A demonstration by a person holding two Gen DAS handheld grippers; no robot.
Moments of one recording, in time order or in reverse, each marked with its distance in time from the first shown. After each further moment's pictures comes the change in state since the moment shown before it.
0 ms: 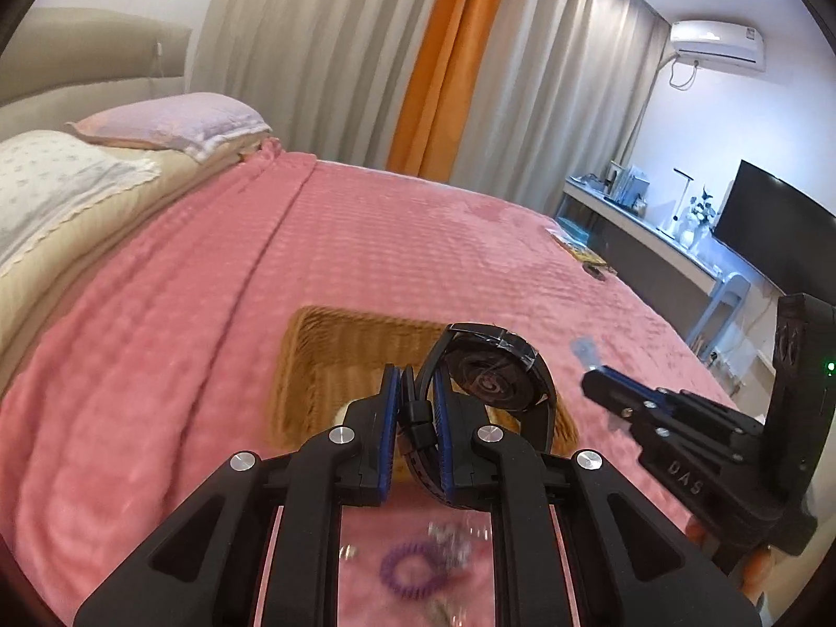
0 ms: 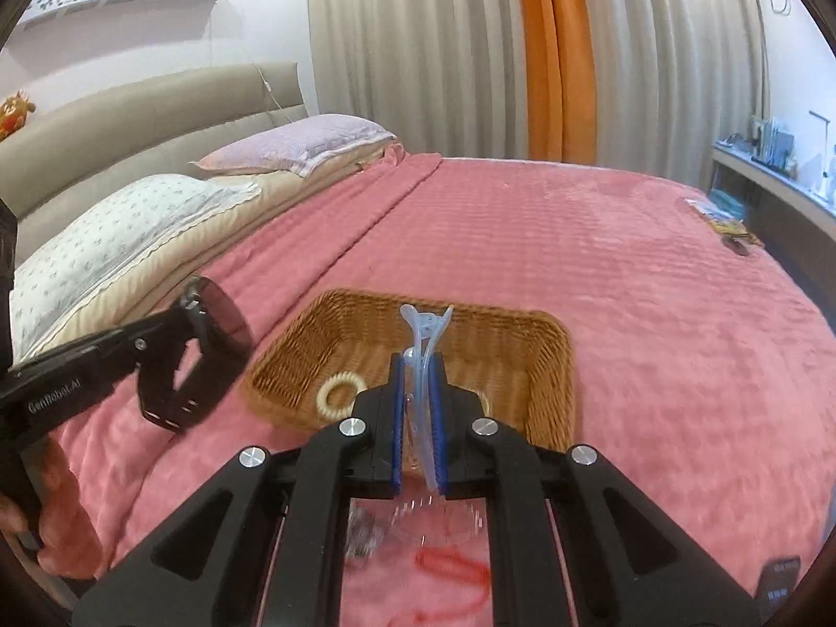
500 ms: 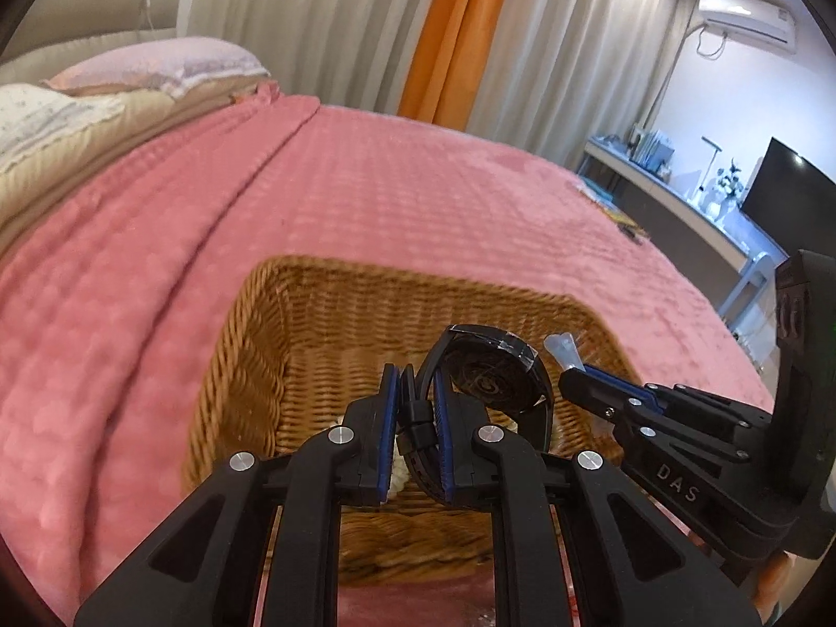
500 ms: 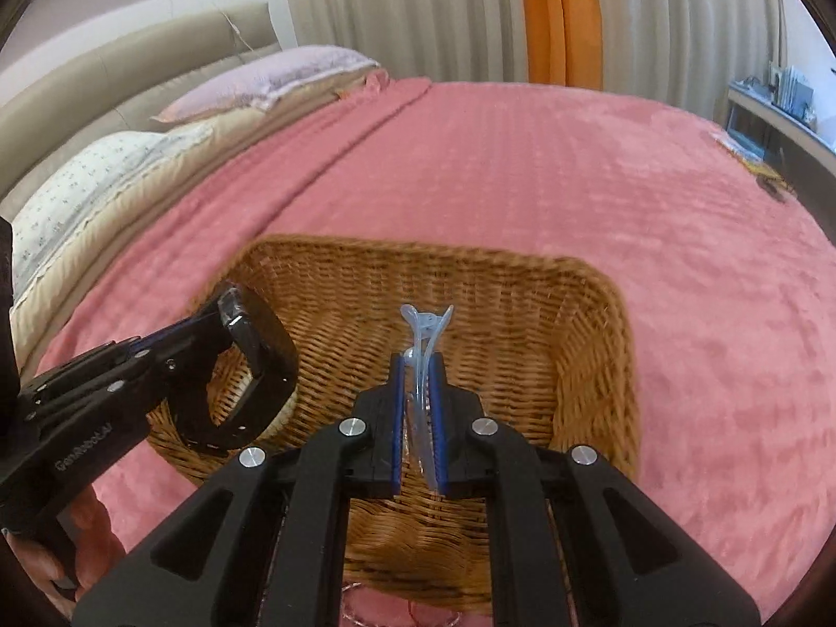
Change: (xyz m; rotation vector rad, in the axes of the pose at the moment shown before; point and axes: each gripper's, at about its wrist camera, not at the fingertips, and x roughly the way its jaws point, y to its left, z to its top) left arm 0.121 0.020 -0.017 -0.020 0.135 0.026; right arm 0.116 -0.023 -0.017 0.033 0.196 -0.001
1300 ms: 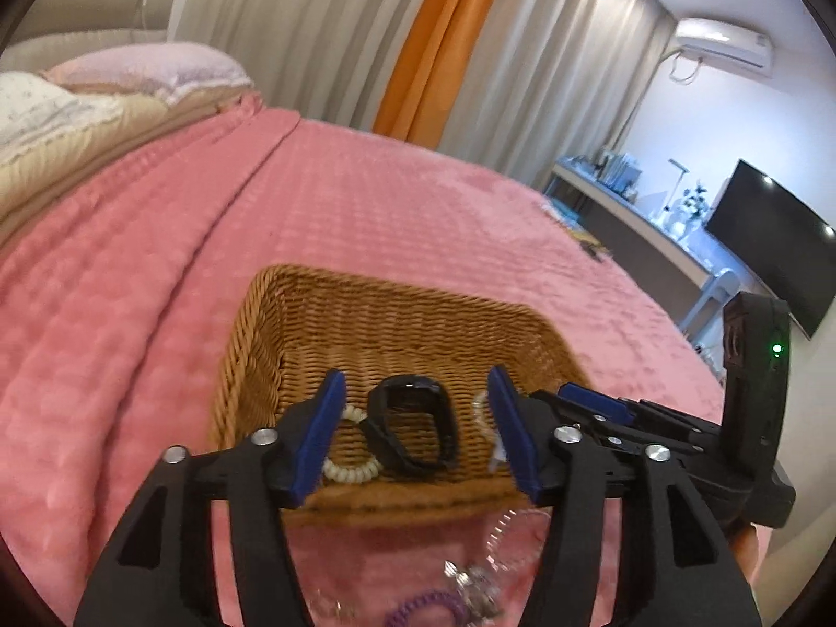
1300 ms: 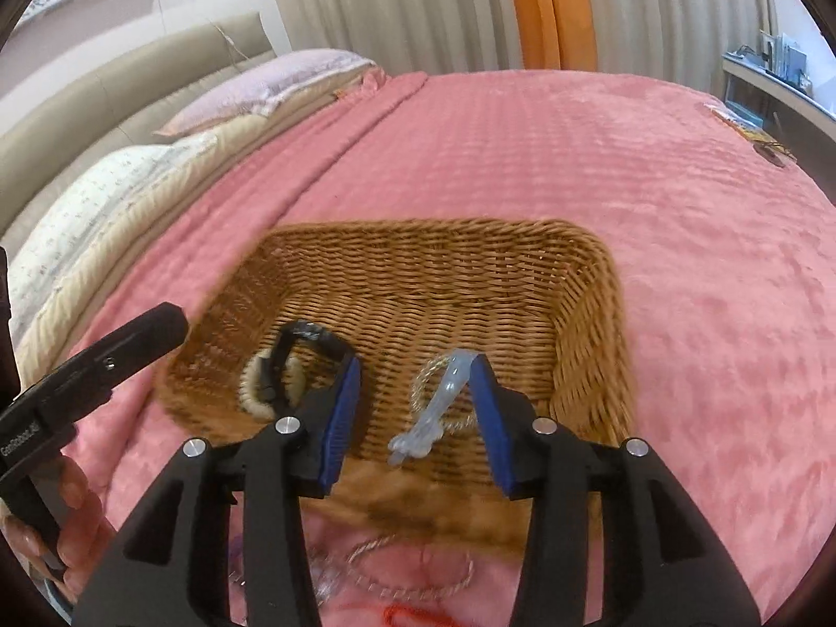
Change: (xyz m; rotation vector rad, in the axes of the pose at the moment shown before) left arm -0.057 0.009 -0.010 -0.016 -0.073 -0.115; right arm -0.043 -0.010 -0.019 0.075 -0.029 0.065
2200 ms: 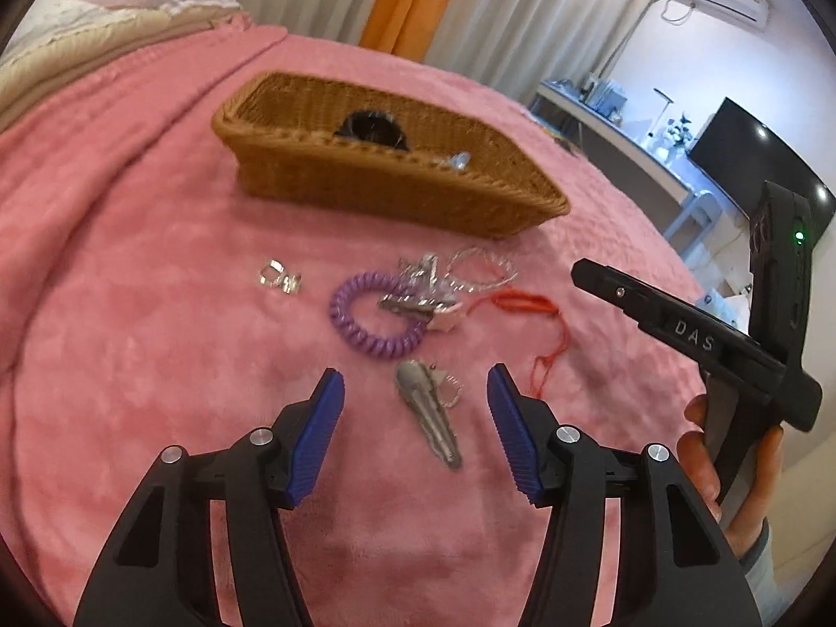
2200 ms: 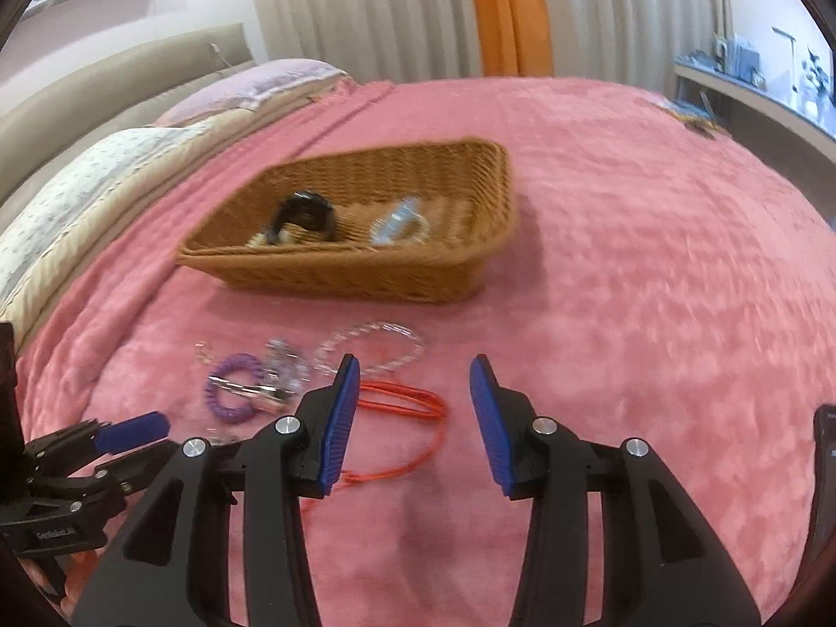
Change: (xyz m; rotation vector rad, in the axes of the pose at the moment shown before) left arm -0.041 -0.012 -0.146 -0.009 0.236 -0.030; right arm -0.054 -0.023 -0.115 0.043 0.001 -0.097
